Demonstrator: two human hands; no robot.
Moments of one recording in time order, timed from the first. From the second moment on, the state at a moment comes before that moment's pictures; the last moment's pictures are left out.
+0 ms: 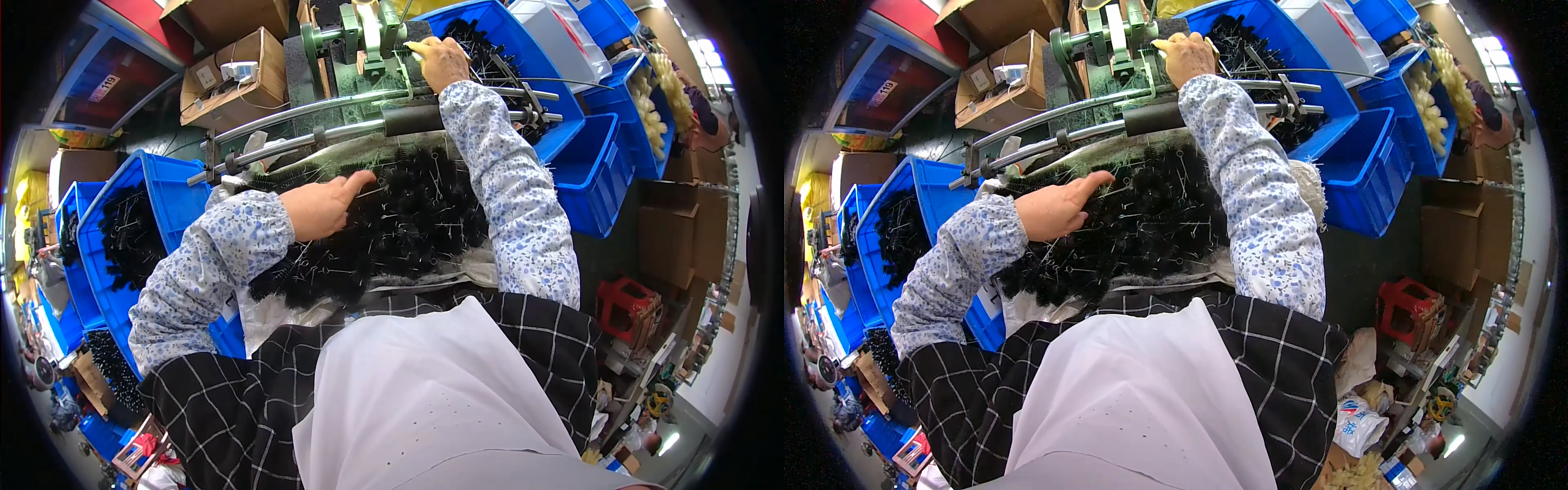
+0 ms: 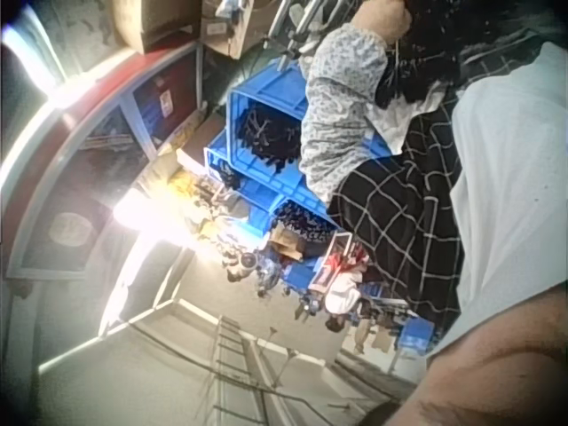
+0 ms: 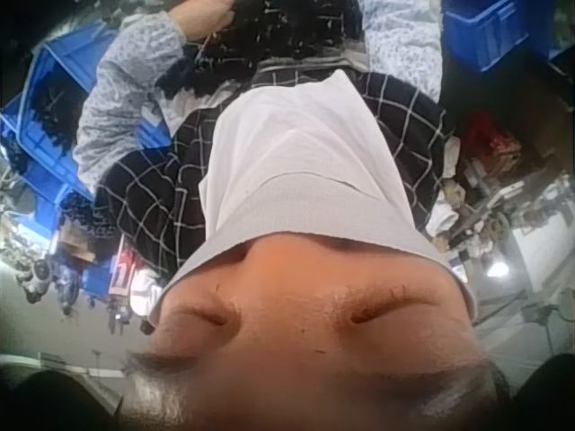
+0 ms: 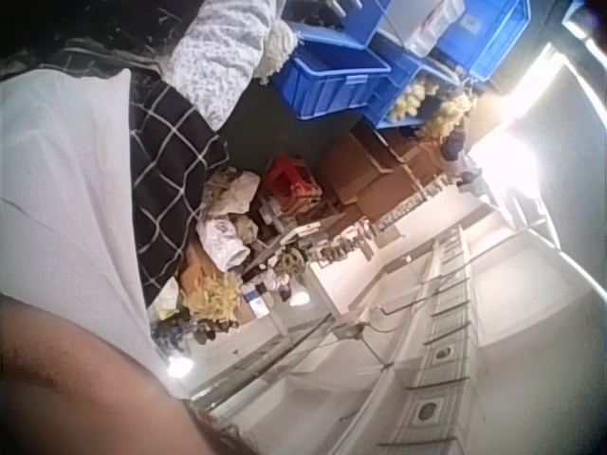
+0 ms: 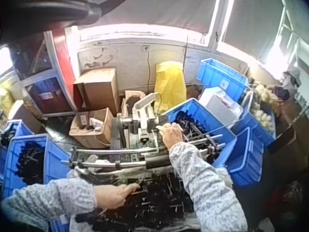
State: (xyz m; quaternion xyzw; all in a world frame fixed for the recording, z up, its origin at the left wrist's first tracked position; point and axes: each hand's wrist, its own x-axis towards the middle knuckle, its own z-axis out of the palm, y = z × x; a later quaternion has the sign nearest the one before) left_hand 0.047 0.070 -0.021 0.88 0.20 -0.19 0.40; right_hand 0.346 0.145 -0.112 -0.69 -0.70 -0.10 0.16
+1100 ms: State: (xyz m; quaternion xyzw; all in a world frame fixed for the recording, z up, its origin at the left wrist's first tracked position) left_hand 0.033 0.104 -0.010 0.86 0.23 0.12 0.43; right_hand 0.358 0.136 -0.094 -0.77 -0.62 -0.05 0.13
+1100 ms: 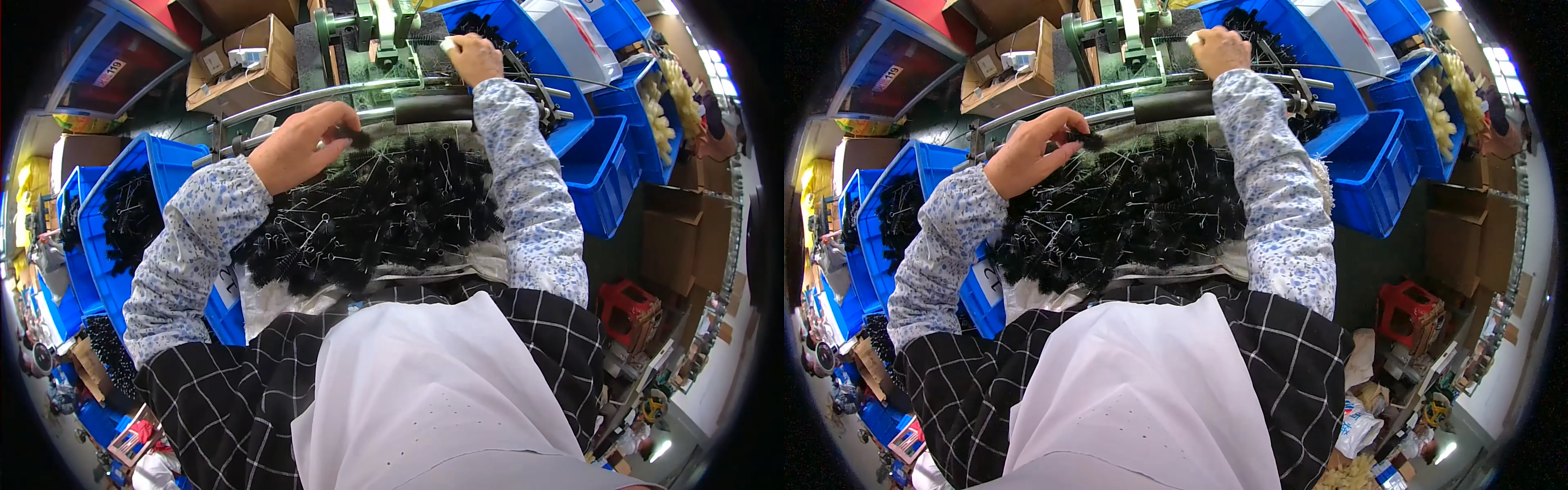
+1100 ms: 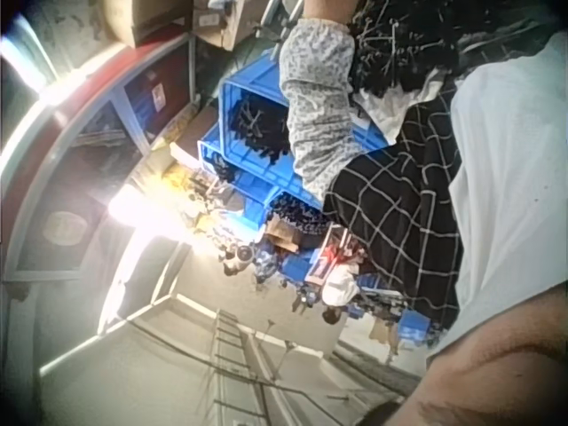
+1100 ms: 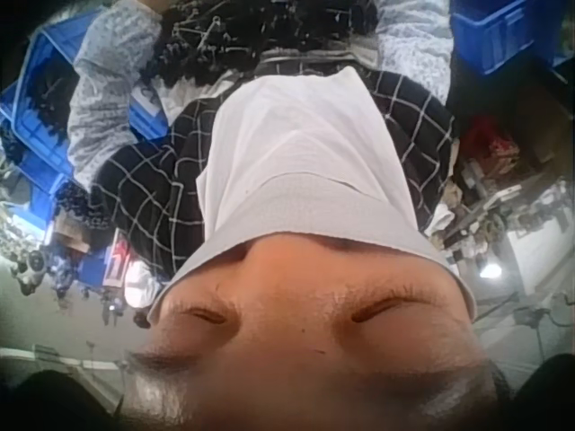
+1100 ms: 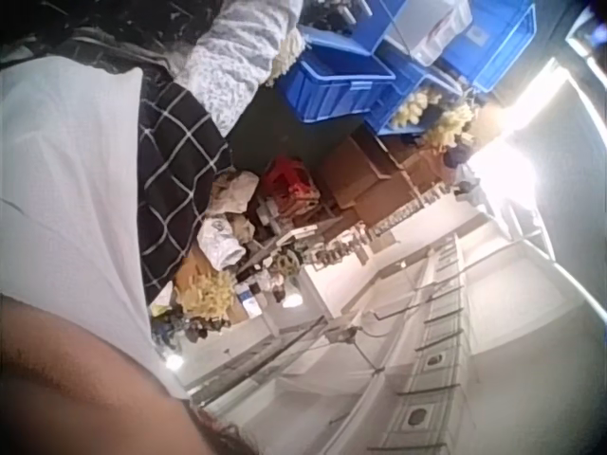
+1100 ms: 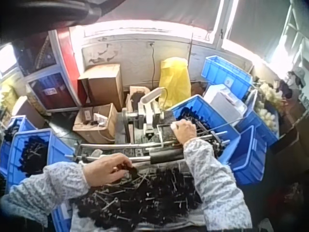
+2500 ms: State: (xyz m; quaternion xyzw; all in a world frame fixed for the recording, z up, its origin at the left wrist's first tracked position) left_hand 0.049 0.062 -0.089 0.91 0.16 -0.20 0.32; right_hand 0.325 0.137 -0.097 -0.73 -0.66 -0.07 0.18
